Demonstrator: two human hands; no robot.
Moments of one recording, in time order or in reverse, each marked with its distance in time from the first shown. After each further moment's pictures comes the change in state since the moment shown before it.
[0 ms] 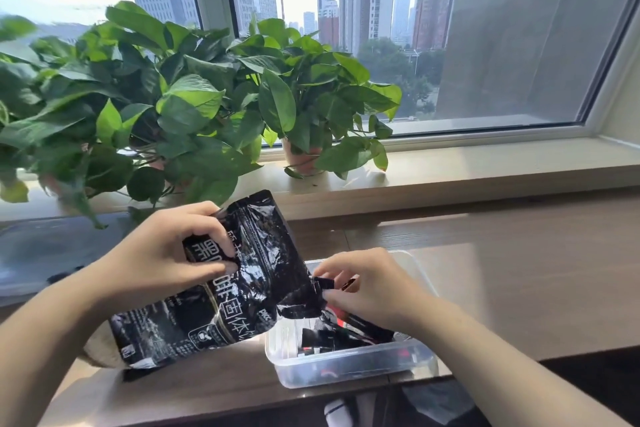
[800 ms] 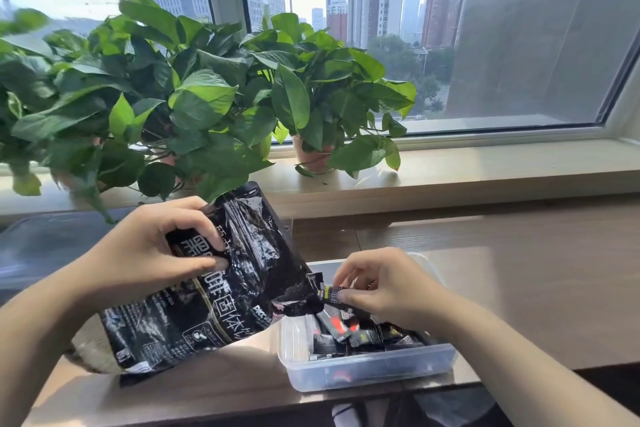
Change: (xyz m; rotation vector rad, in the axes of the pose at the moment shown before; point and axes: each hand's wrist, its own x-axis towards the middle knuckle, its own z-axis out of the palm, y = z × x) left_hand -0.013 -0.018 -0.016 0.008 0.083 -0.006; right_hand 0.008 0.005 -0.004 0.103 -0.098 0.089
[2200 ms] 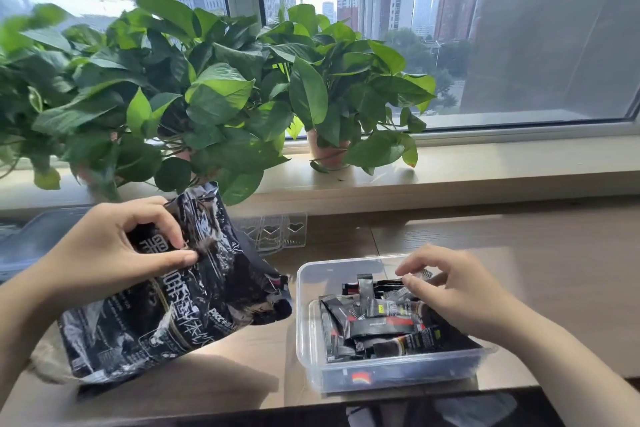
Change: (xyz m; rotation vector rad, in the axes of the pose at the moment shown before) left_hand -0.040 -0.043 -0.026 0.155 0.144 -0.246; right_hand -0.026 0.029 -0.027 -0.123 0.210 0.084
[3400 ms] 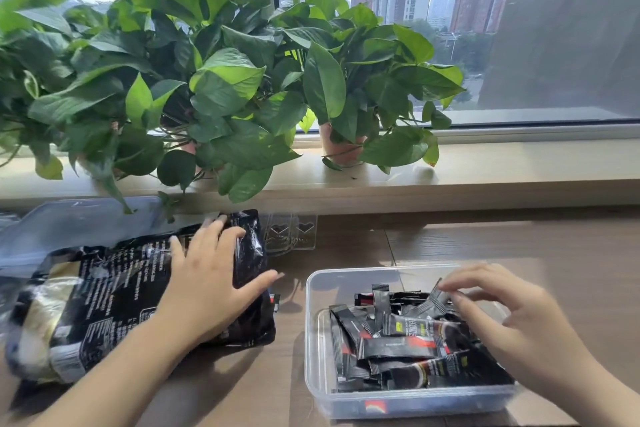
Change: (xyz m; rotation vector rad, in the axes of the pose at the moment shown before) left_hand 0.005 0.007 0.125 0.445 -0.123 -0.322; right_hand -0.017 0.004 -0.002 0.049 0.239 -0.181
